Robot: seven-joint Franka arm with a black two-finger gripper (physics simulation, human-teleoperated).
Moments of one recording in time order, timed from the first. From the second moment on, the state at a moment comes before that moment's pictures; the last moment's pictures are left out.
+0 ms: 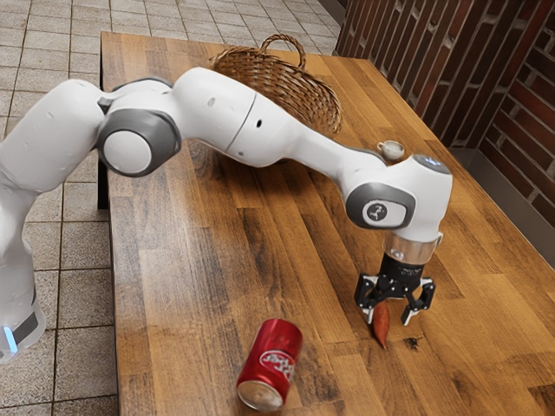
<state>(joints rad) -0.18 0.60 -0.16 -1.31 -0.12 1.99 -1.64</state>
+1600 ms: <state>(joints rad) 0.21 0.11 -0.05 -1.38 0.17 1.80 -1.61</state>
